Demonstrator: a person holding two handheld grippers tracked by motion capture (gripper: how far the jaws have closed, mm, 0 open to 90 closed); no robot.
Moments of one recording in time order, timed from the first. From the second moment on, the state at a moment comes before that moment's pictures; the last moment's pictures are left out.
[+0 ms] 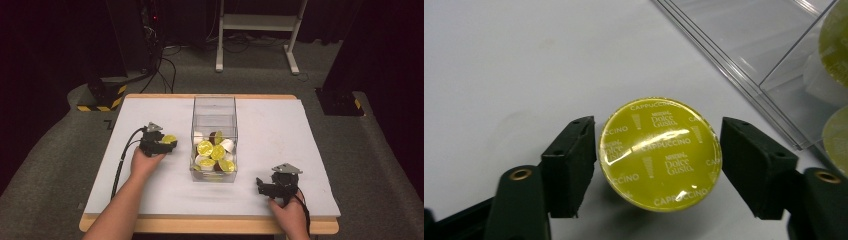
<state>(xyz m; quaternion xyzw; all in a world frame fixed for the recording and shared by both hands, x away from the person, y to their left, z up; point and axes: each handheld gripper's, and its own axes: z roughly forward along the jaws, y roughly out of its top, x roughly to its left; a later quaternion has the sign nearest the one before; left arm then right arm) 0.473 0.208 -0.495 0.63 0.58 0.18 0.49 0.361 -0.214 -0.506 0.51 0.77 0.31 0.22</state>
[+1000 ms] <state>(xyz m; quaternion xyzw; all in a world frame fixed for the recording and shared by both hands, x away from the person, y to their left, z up) 0.452 0.210 -0.461 0.61 0.56 0.17 0.53 0.361 -0.214 -0.506 0.51 0.77 0.31 0.22</state>
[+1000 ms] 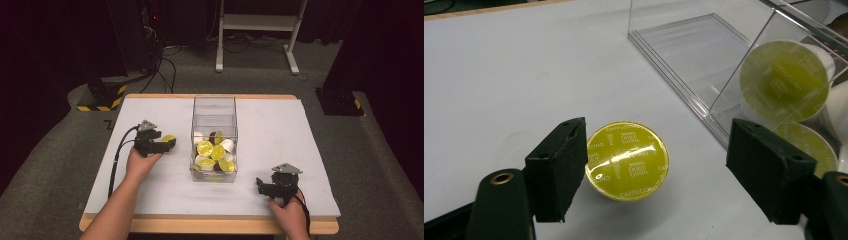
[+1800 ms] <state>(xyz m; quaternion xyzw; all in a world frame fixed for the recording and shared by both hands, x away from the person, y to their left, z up) 0.407 0.224 -0.450 0.62 0.54 0.15 0.55 0.361 -0.214 -0.506 0.51 0.77 0.31 0.22</state>
